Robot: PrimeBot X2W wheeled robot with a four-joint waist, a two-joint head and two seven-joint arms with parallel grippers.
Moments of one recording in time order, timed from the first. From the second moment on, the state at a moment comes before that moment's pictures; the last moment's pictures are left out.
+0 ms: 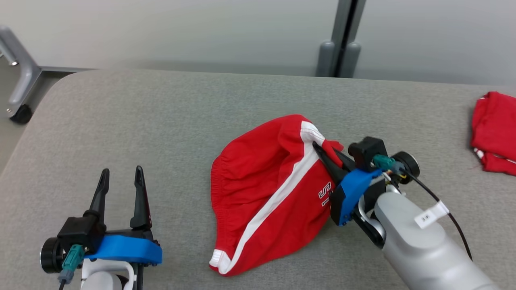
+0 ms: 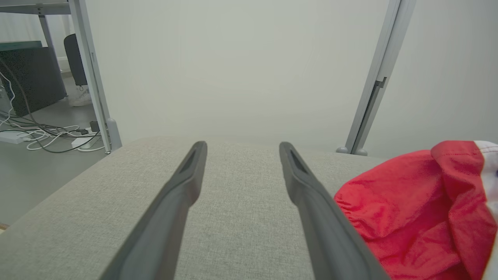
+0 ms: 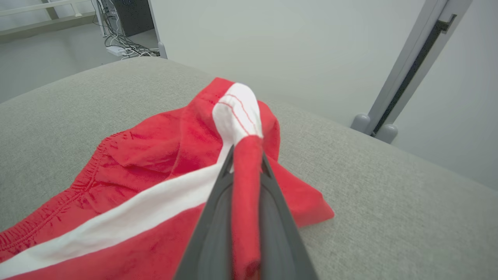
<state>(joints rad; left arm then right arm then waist) -0.14 0.05 0.03 0.27 -0.14 -0.11 -0.26 -0.74 -0.13 0.65 0.94 0.41 0.13 -0.26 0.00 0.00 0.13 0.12</state>
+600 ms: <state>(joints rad) -0.09 0.05 0.03 0.27 -0.14 -0.11 -0.26 -0.23 -0.17 0.39 0.55 0.32 0.13 -0.26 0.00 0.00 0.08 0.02</state>
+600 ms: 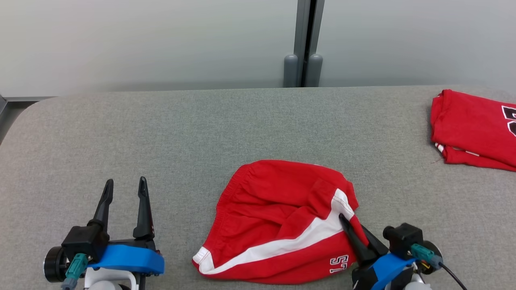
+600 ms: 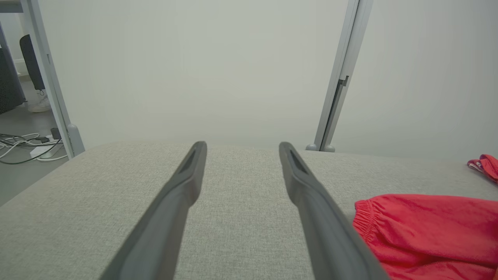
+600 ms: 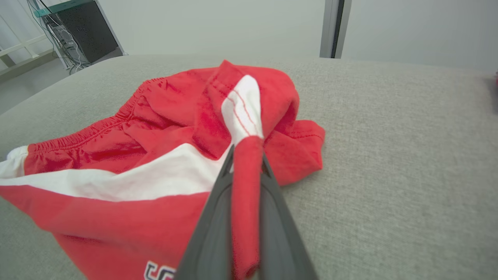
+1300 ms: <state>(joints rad) -0.07 0.05 0.03 0.27 -0.14 -0.12 -0.26 -0.12 -0.11 0.16 0.27 0.15 0.13 -0.24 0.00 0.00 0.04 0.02</state>
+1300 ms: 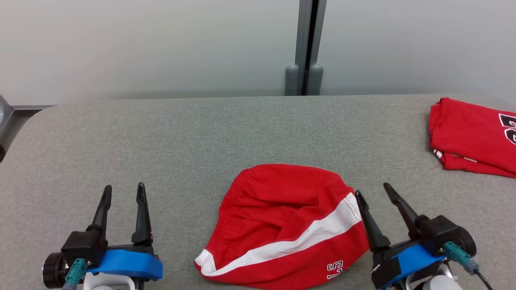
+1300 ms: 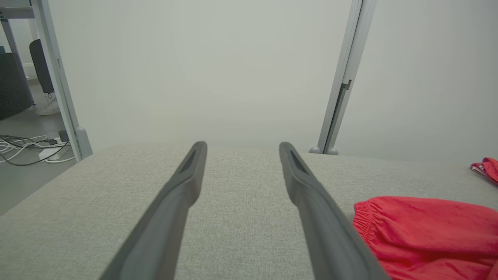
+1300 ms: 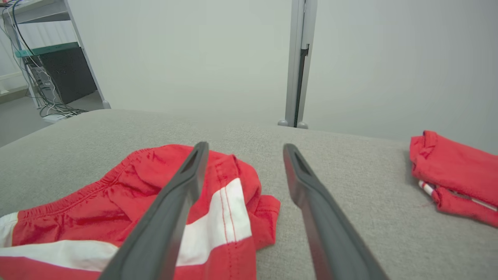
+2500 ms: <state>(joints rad) -0.08 0.08 -0.09 0.26 -0.08 -0.12 -0.26 0.00 -0.05 -0.04 0.12 0.06 0.13 -0.18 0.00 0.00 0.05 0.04</state>
